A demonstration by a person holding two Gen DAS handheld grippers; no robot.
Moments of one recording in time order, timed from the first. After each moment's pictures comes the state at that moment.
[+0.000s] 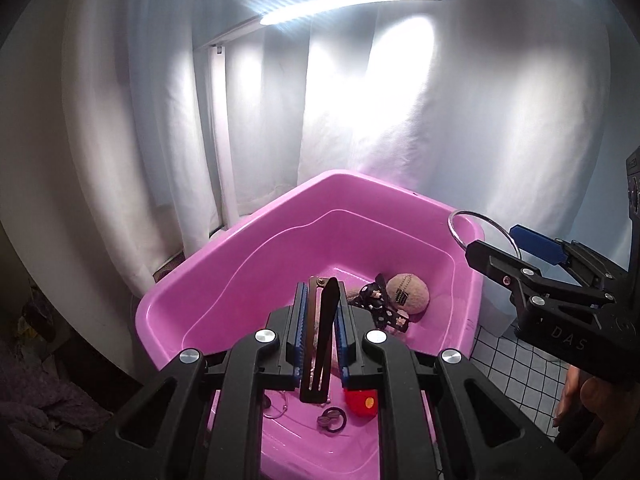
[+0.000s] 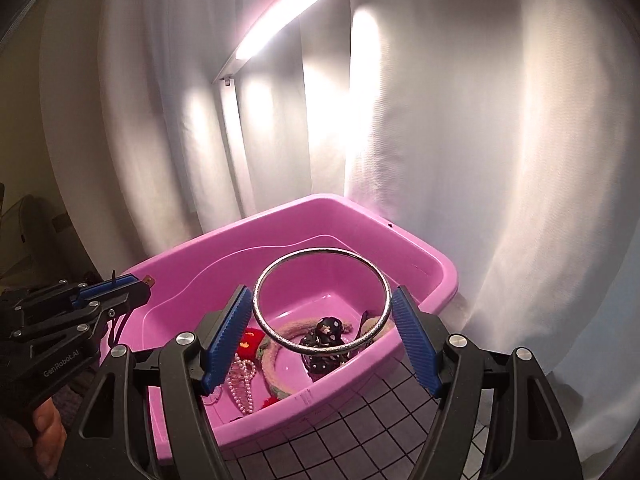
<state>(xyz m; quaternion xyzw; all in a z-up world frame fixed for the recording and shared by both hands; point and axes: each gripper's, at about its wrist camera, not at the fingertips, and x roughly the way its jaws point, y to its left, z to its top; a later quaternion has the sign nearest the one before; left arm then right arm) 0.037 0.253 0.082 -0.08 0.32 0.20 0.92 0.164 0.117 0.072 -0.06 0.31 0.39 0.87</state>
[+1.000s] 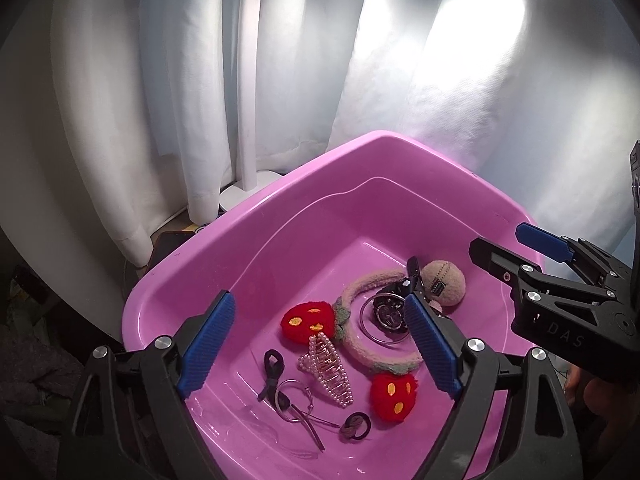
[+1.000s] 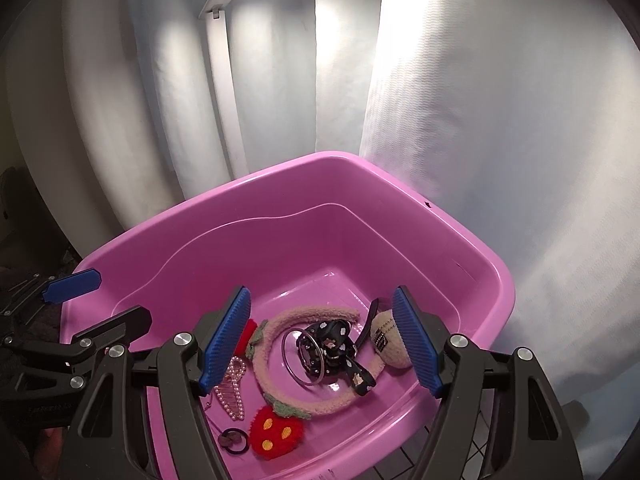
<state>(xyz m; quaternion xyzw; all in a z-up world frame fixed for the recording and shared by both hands) 0.065 0.310 0.049 -0.14 0.38 0.21 0.89 0.206 0.192 0.049 -0.12 0.38 0.37 0.84</state>
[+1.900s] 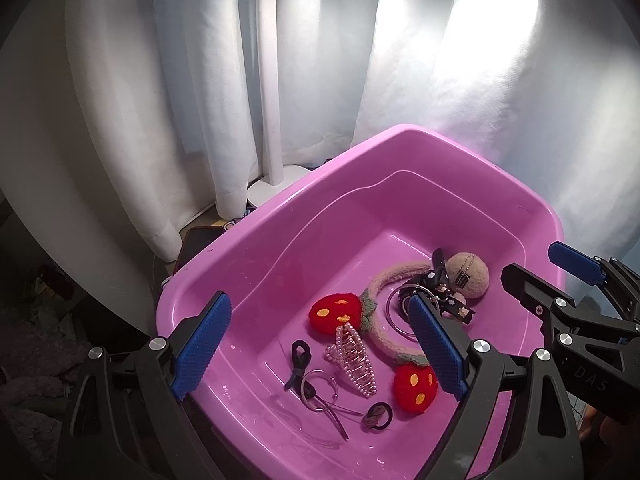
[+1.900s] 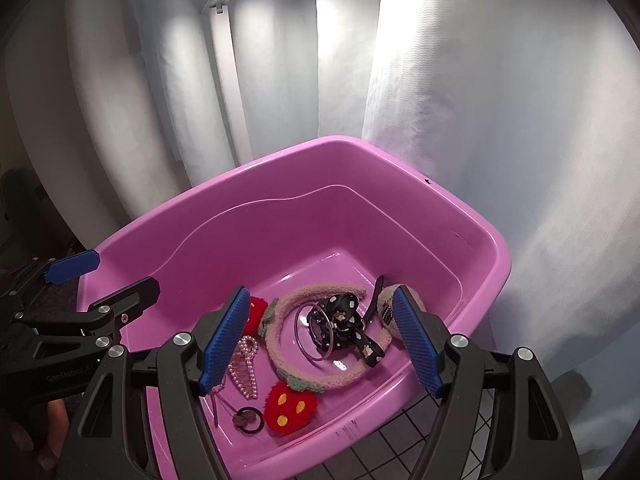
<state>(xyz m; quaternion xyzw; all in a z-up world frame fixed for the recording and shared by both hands) 0.061 0.309 0.055 -0.12 0.41 0.25 0.87 0.183 0.182 0.050 -0.12 0.40 0.36 0.83</state>
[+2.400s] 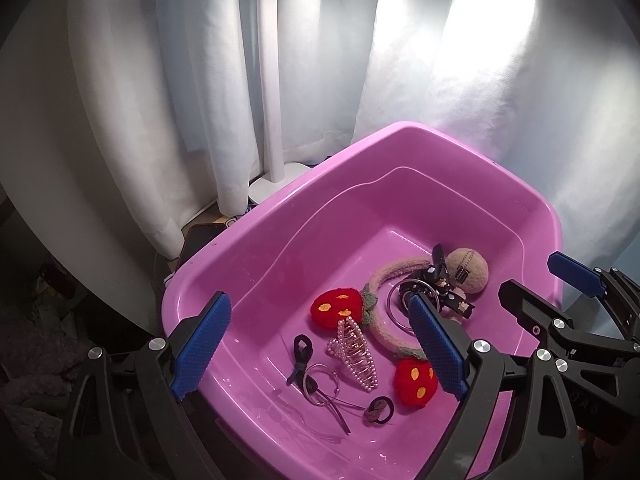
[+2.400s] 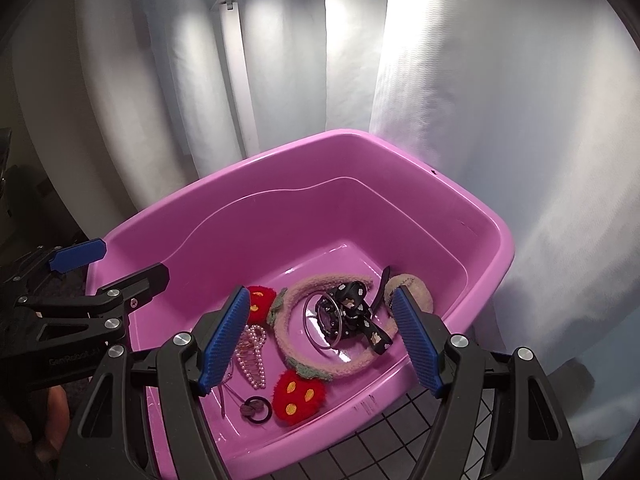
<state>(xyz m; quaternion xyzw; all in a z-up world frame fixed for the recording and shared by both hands) 0.056 0.307 0.057 -0.12 0.41 0.25 0.87 0.170 0.179 0.051 -0.12 0.40 0.37 0.83</state>
